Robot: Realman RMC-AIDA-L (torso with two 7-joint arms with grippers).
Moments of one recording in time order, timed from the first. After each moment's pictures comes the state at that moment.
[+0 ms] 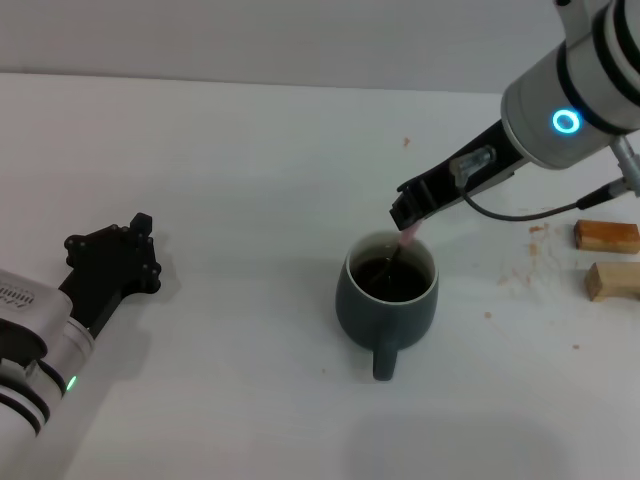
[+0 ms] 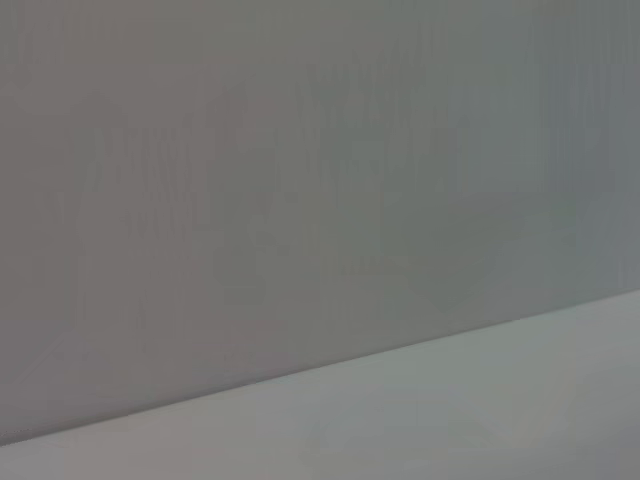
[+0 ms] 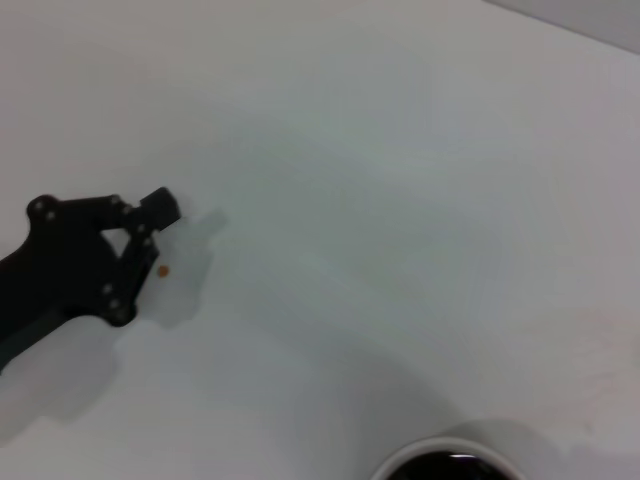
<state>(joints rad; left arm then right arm) -0.37 -2.07 -0.57 -0.25 2.21 1.00 0.04 0.78 1.90 1.42 1.62 0.77 -1.54 -2.89</state>
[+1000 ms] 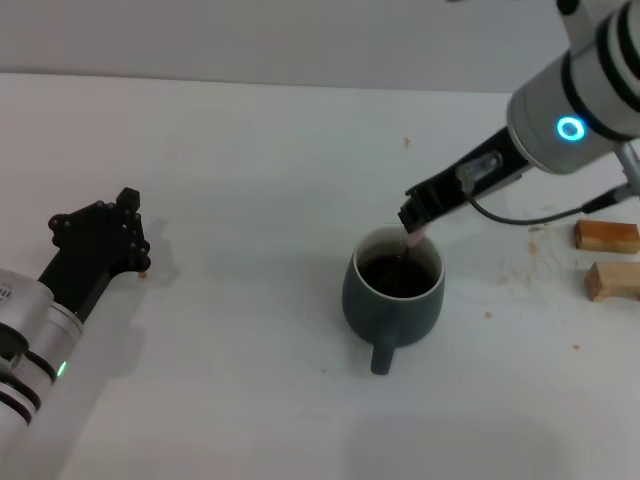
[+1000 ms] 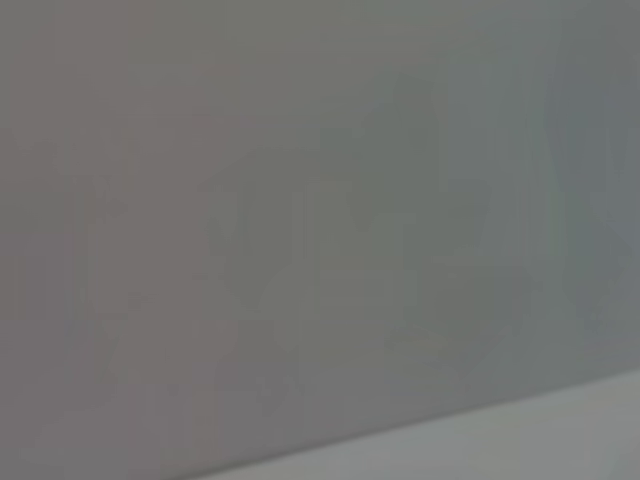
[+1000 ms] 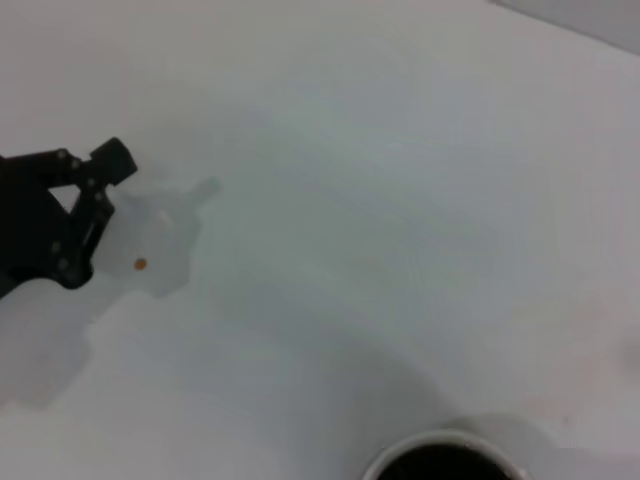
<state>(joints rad) -0.37 -2.07 -0.59 -0.25 2.20 1.09 0.04 0.77 1.89 1.40 1.62 0.76 -1.53 -2.89</state>
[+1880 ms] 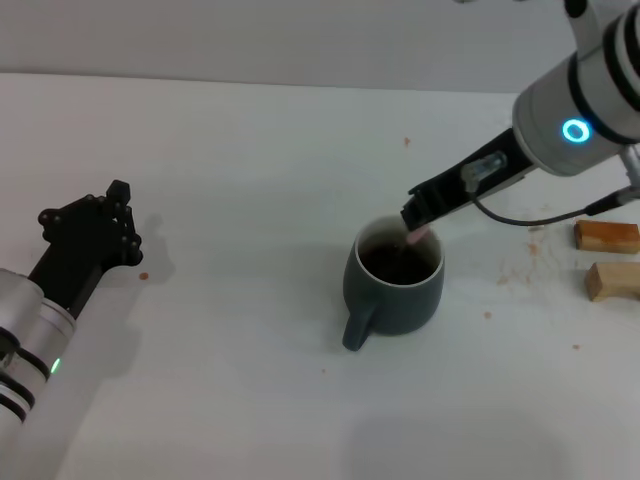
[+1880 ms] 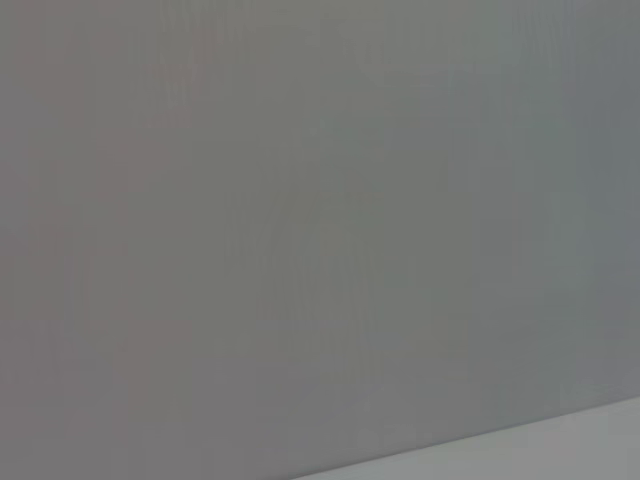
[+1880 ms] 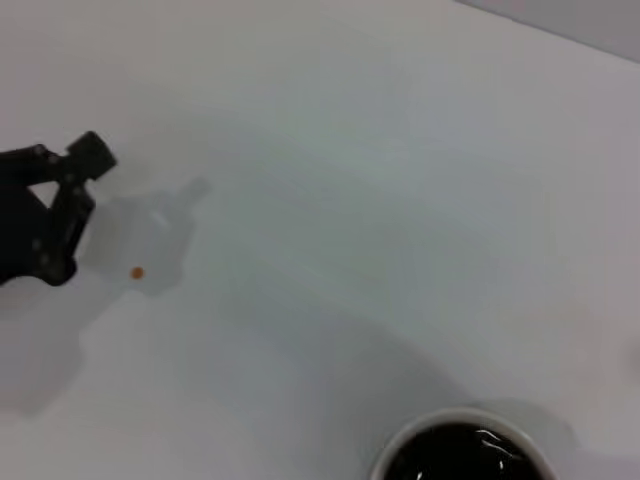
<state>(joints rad) -0.36 -2.07 -0.60 -0.25 2.20 1.12 0.04 0.74 1.88 1.39 1.63 0.76 -1.51 -2.89</state>
